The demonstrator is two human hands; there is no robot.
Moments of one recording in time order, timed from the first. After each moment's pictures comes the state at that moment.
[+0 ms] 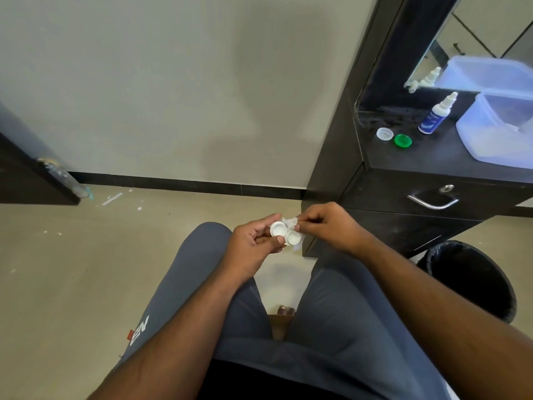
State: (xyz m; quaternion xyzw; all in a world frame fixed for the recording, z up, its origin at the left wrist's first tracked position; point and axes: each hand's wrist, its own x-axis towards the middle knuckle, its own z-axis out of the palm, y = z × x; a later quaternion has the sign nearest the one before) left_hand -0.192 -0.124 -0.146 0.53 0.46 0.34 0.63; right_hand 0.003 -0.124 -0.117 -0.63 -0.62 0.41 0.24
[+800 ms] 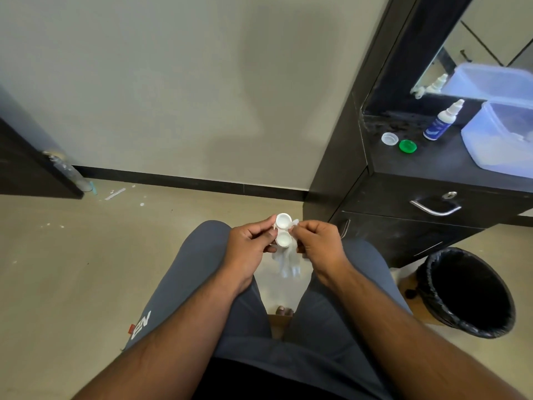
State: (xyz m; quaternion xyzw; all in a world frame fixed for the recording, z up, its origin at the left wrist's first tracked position) left_hand -0.187 -0.123 -0.156 0.42 0.50 0.39 0.64; right_hand -0.049 -0.147 -0.136 -0.69 -0.35 0.46 0.43
